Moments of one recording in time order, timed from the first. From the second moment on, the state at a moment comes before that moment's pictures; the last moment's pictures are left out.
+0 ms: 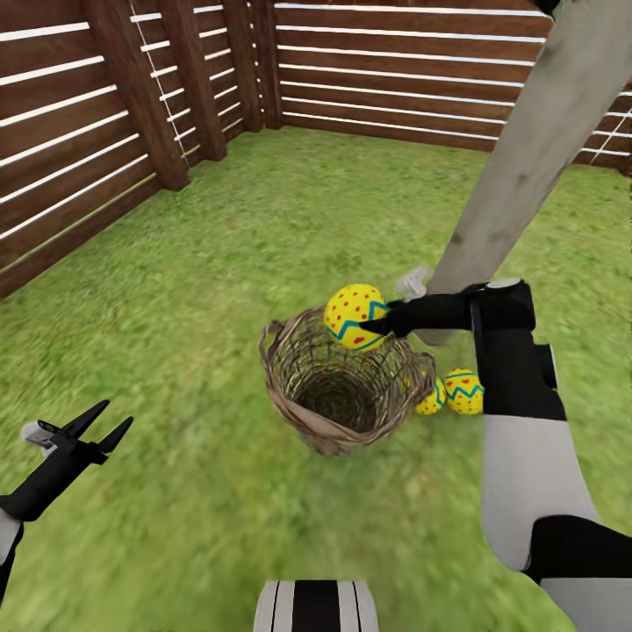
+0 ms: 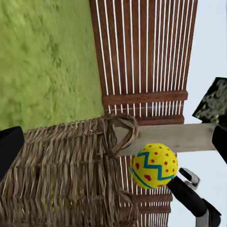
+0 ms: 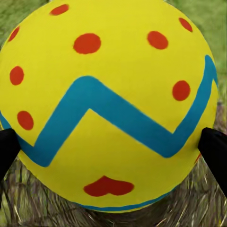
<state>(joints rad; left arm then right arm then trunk) -0.54 0.32 0.65 -0.75 0.67 0.84 -1.26 -1.07 0.03 -0.11 -1.40 0.73 0.83 1.32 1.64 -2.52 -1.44</state>
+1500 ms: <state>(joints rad) -0.54 0.29 0.50 -0.90 0.67 0.83 -1.27 -0.88 -0.28 -0.86 -1.08 0.77 0.67 0.80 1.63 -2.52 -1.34</state>
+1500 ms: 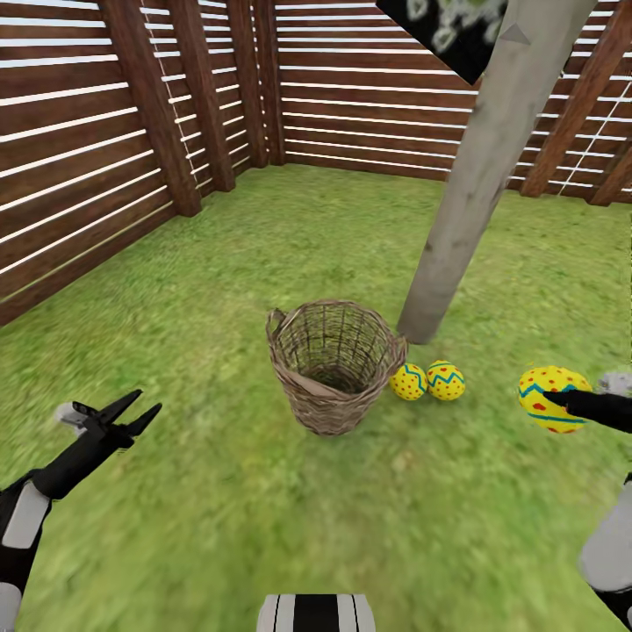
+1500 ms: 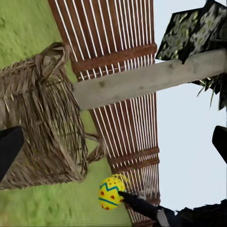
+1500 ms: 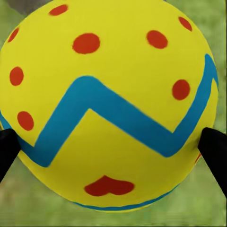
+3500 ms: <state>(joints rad) -0.52 0.34 0.55 -0.89 0.67 0.83 -1.53 -0.93 -0.07 -0.61 -0.48 0.76 0.34 -0.03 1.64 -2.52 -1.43</state>
